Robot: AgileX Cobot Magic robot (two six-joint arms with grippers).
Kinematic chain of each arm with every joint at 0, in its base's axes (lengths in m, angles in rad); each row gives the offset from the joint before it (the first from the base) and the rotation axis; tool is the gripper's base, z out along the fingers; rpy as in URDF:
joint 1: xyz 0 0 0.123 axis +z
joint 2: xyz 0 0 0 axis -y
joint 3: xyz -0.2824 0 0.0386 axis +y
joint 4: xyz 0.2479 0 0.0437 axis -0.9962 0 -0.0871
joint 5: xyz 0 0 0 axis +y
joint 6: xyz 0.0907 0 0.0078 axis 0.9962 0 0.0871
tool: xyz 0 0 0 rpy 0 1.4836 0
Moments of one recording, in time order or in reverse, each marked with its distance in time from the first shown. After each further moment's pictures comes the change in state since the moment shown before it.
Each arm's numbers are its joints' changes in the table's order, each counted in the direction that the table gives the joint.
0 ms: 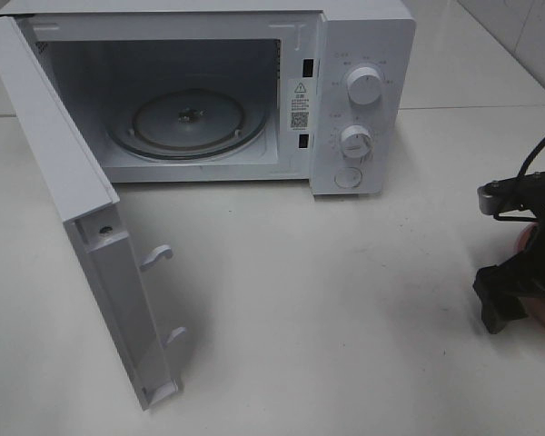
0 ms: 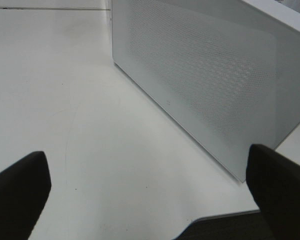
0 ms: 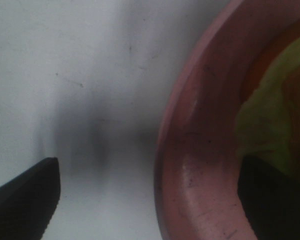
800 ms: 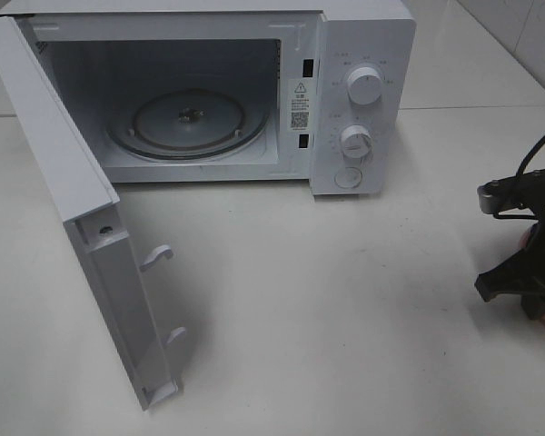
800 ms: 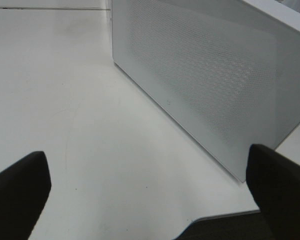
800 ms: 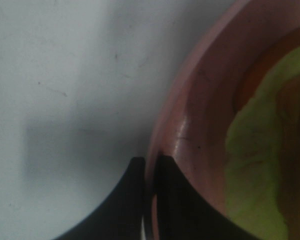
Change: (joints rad) left arm 0.000 0.000 0.000 0.000 0.000 0.000; right arm 0.000 -0.012 -0.005 0.069 -0.016 0.053
